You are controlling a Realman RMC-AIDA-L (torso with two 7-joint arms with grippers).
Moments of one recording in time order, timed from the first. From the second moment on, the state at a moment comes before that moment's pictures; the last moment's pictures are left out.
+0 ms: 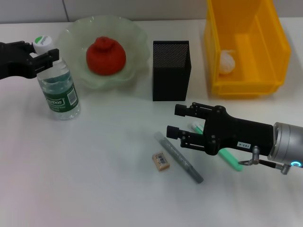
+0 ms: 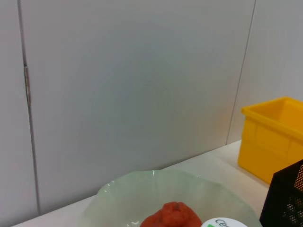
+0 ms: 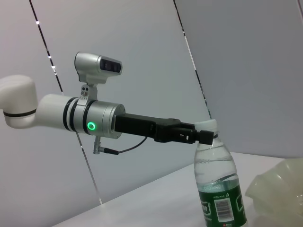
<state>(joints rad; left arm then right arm) -0.19 -2.07 1.08 1.31 1.89 1.13 -1.88 0.50 2.09 -0.98 -0.25 -1.56 -1.55 1.02</state>
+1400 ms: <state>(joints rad) -0.18 -2.07 0.95 1.25 1.69 1.28 -1.76 0.50 2.09 -0.98 -0.25 -1.56 -1.55 1.02</state>
